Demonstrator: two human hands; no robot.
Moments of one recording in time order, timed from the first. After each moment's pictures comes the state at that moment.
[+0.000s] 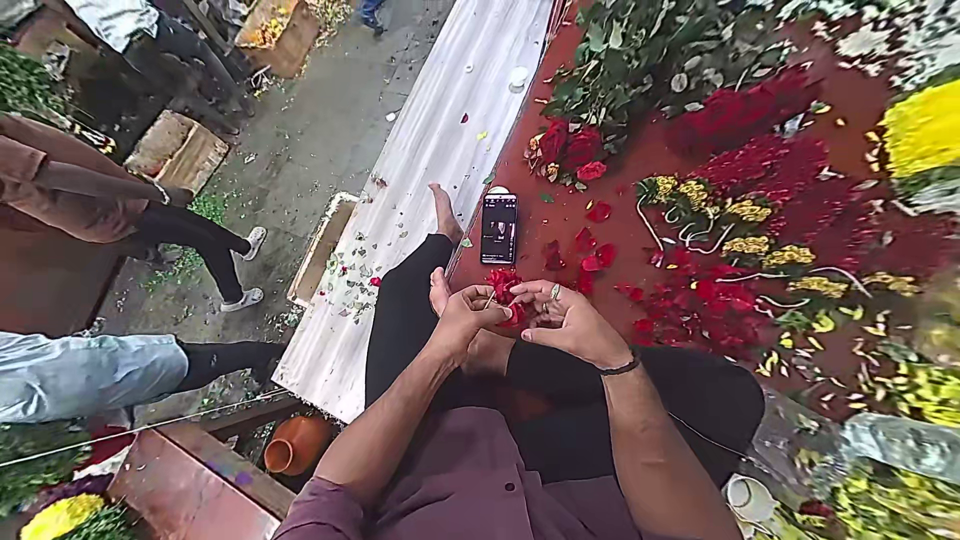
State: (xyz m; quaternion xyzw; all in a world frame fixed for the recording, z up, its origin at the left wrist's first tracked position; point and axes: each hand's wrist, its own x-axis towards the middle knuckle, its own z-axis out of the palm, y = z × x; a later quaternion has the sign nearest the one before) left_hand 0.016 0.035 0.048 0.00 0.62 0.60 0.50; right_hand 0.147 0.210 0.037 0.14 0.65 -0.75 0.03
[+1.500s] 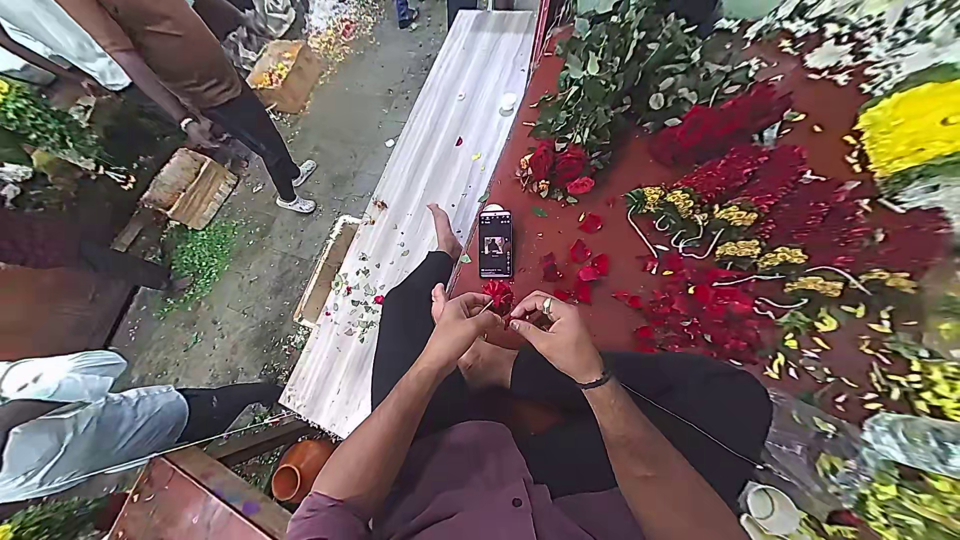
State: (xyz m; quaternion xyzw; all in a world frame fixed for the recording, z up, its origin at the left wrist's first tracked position) left_hand -0.002 0.036 0.069 0.10 0.69 0.52 0.49; right_hand 0.141 0.182 0.028 0.22 0.74 -0.63 -0.12
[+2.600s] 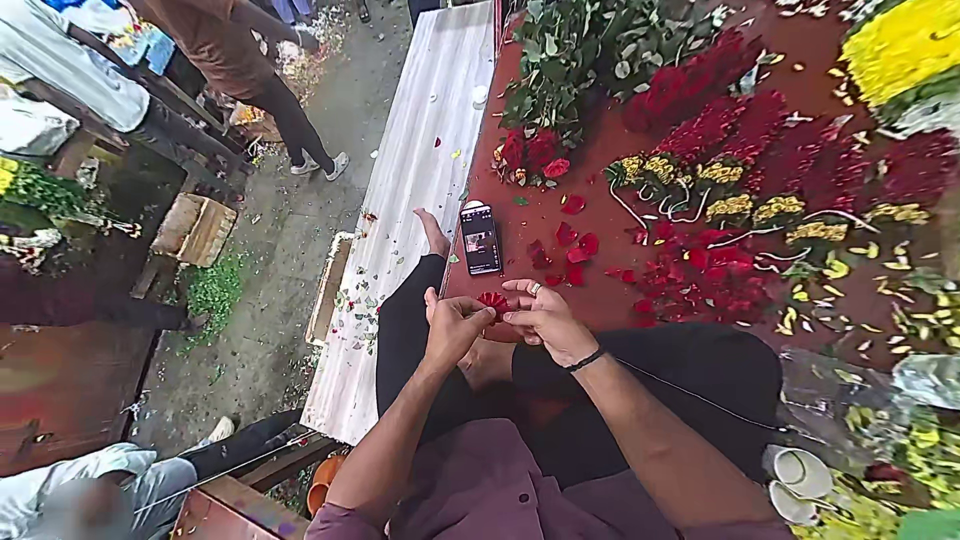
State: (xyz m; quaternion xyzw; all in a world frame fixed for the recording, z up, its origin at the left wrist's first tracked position) left_hand 0.001 0.043 0.058 0.20 0.76 0.44 0.43; right_hand 0.136 0.180 0.037 0.39 0.46 -0.80 0.01
